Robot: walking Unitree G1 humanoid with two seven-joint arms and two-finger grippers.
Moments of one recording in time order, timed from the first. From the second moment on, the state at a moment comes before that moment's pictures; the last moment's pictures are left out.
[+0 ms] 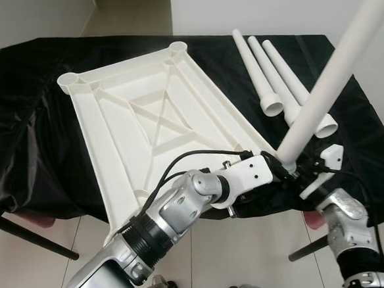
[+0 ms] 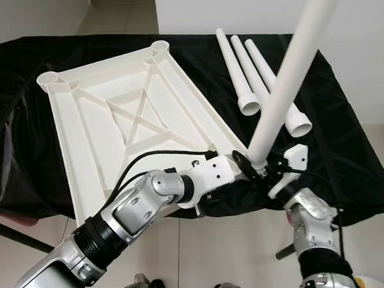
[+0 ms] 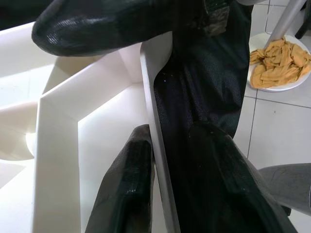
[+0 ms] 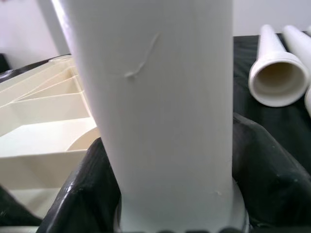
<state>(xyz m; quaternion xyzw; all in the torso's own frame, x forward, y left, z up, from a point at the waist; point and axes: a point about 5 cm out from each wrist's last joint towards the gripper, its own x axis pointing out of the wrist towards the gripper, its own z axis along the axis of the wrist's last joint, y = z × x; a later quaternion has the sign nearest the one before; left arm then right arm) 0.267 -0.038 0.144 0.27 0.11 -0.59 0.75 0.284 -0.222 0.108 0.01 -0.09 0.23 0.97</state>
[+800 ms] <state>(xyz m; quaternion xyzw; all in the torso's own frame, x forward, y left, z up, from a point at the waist) 0.268 -0.037 0.146 0.27 0.11 -0.58 0.76 0.278 -0.169 0.122 0.04 -0.10 -0.07 0.99</state>
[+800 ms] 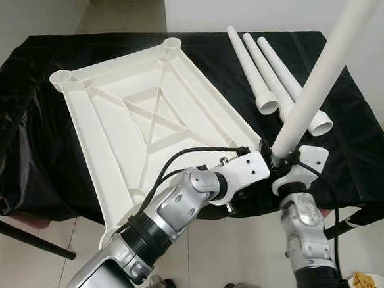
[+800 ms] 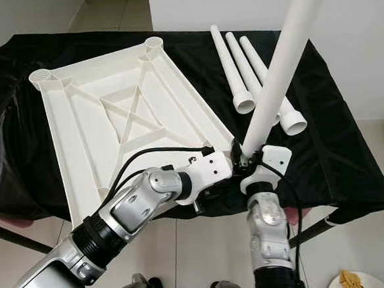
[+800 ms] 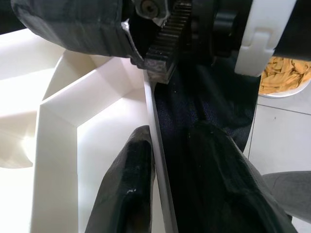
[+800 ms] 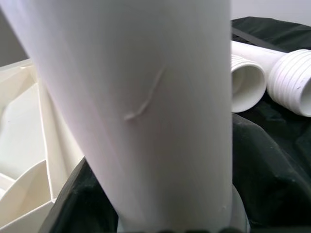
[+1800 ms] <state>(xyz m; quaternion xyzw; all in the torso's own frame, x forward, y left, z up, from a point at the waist) 0.267 -0.039 0.145 0.27 0.11 -0.58 0.76 0.278 -0.198 0.138 -0.02 -0.10 0.14 0.99</state>
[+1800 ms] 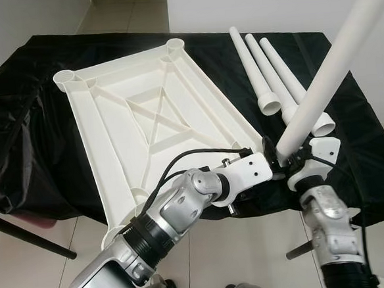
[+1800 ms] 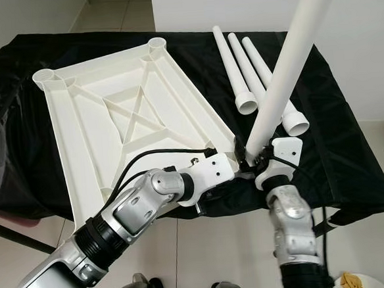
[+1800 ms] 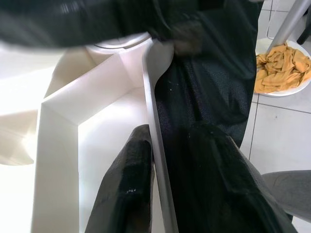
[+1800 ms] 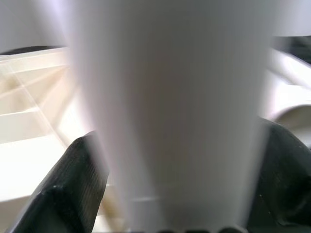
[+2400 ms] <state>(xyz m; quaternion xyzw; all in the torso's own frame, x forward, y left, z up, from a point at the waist) 0.267 -0.038 0.145 0.27 0.11 -0.58 0.76 0.283 -0.230 0.122 -0.05 -0.06 0.24 0.97</state>
